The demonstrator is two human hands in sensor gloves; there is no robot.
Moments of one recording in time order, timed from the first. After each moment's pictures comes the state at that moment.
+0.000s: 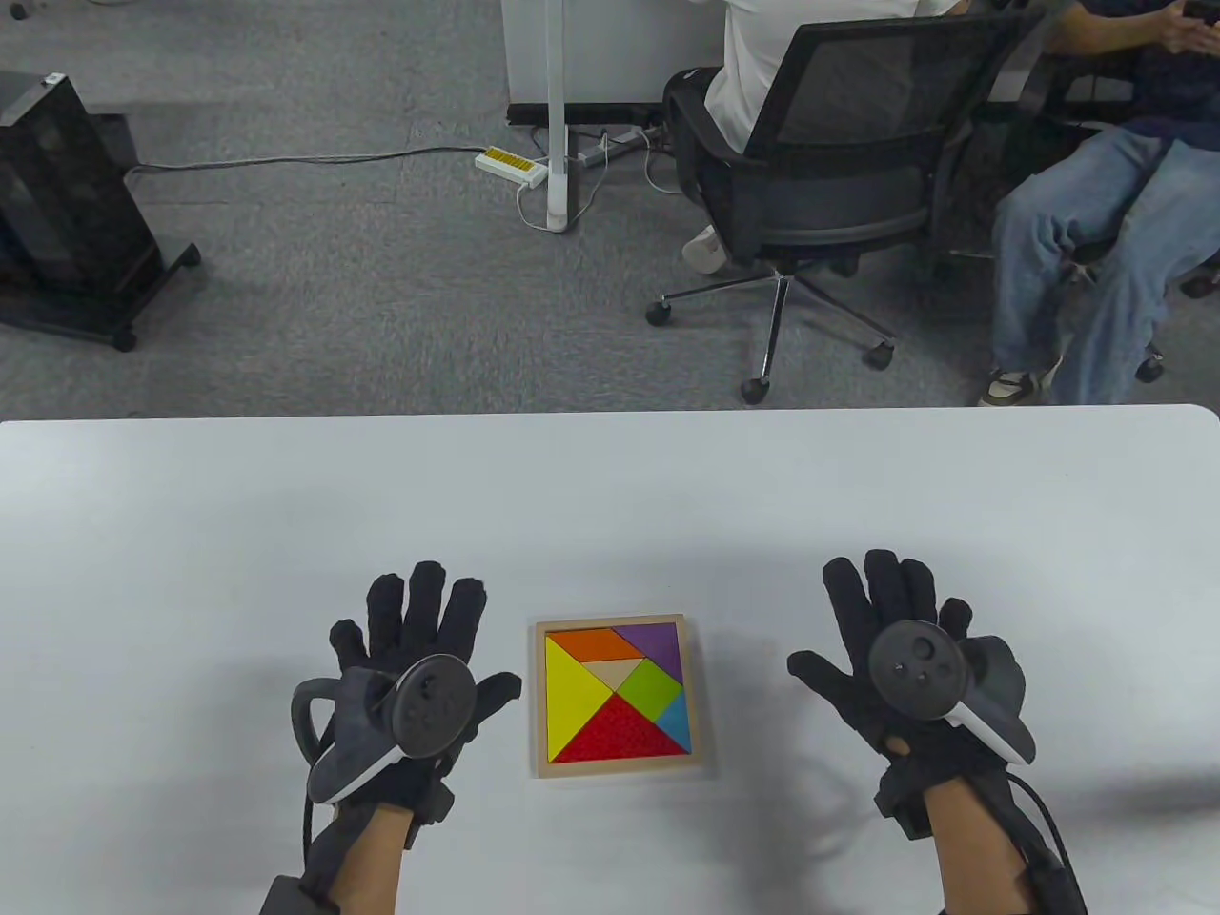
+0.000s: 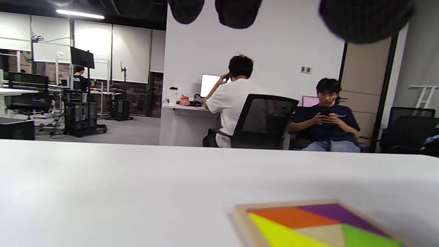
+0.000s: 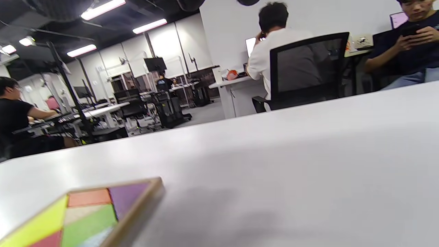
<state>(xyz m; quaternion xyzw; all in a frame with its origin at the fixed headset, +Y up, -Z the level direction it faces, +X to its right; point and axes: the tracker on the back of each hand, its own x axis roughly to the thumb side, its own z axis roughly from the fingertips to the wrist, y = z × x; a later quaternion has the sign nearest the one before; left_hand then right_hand) -0.199 -0.631 -0.264 0.07 -0.09 0.04 0.99 0.226 -0.665 -0.285 0.03 -0.01 0.99 0.15</state>
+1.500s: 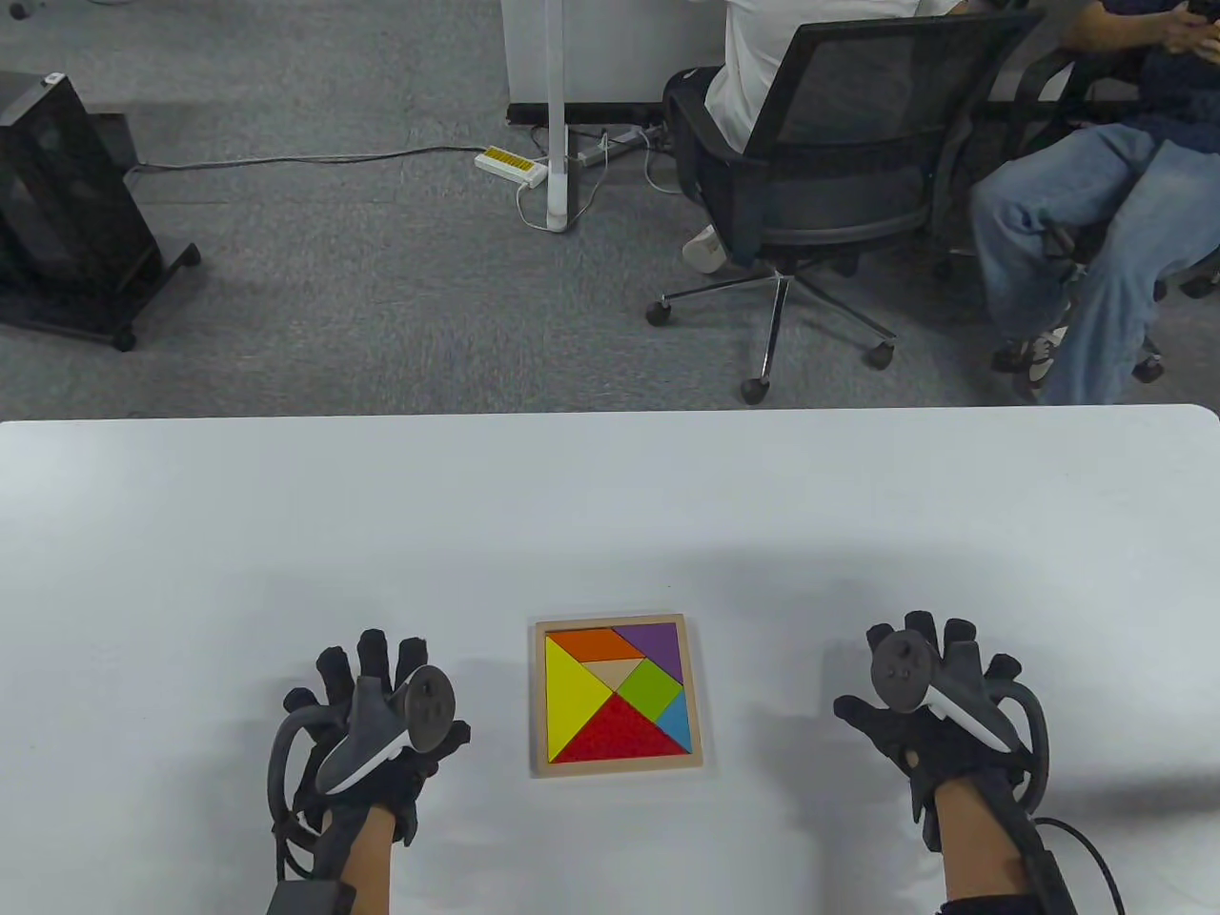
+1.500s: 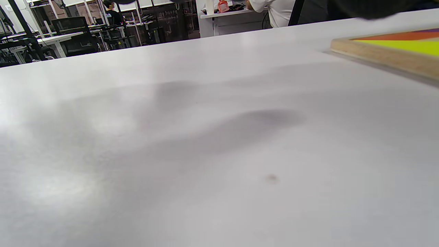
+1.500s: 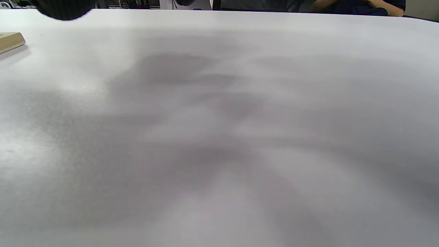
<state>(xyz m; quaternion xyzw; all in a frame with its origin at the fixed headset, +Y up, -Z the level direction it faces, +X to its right) -0.231 -0.723 -0.286 -0.13 0.00 -0.06 0.99 0.258 -0.753 -0.307 -0.08 0.17 0.98 0.03</state>
